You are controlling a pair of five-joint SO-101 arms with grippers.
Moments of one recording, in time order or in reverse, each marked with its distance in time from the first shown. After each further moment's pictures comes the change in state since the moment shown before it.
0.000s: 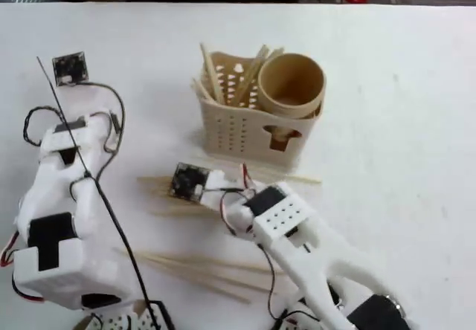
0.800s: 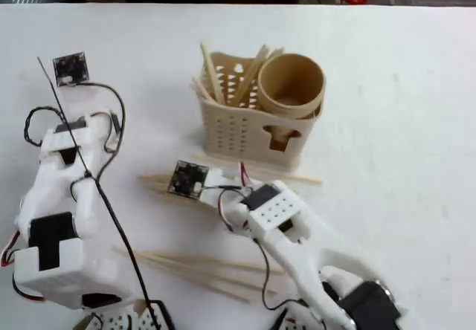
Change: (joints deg) left arm 0.0 0.0 0.0 0.0 0.0; right arm 0.2 1.8 0.0 -3.3 0.0
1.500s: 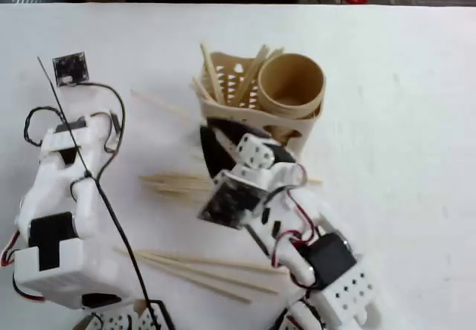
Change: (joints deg) left arm 0.0 0.0 0.0 0.0 0.0; right arm 0.2 -46.2 -0.1 -19.8 0.0
